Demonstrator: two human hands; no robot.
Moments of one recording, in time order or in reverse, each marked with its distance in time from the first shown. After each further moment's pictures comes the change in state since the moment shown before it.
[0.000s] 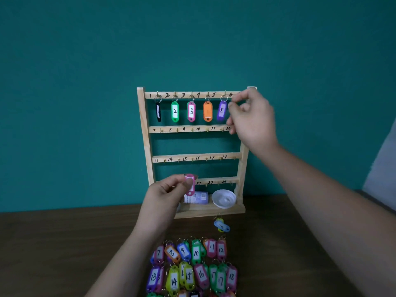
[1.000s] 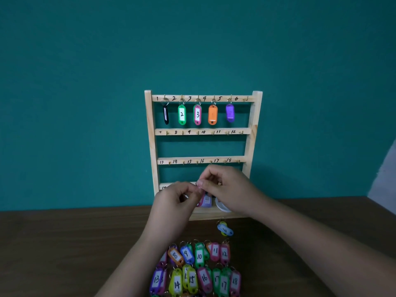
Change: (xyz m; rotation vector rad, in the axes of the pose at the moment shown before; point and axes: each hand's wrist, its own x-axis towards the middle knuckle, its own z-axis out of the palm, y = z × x) left_hand -0.002 -0.003 0.003 0.446 0.011 0.176; right_hand -0.108 0.037 0.022 -0.083 -0.700 -0.064
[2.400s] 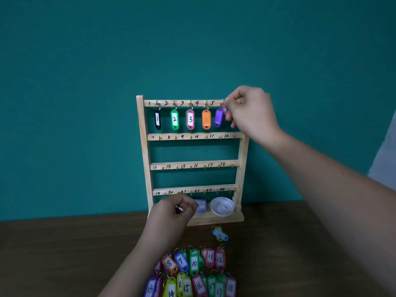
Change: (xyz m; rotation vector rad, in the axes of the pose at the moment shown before) left_hand 0.001 -0.018 0.010 0.067 -0.094 -0.099; right_hand 0.089 -0.047 -0.117 -0.164 0.608 0.076
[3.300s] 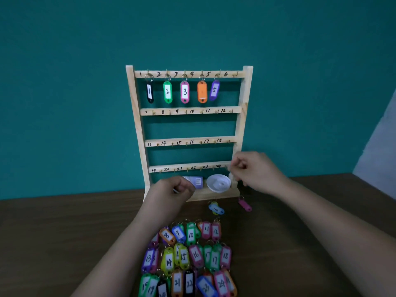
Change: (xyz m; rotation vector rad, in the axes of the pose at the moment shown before) left_hand 0.000 -0.009 0.004 0.047 -0.078 -0.062; right_hand -0.134 0.119 0.007 -0.177 -0.506 0.062
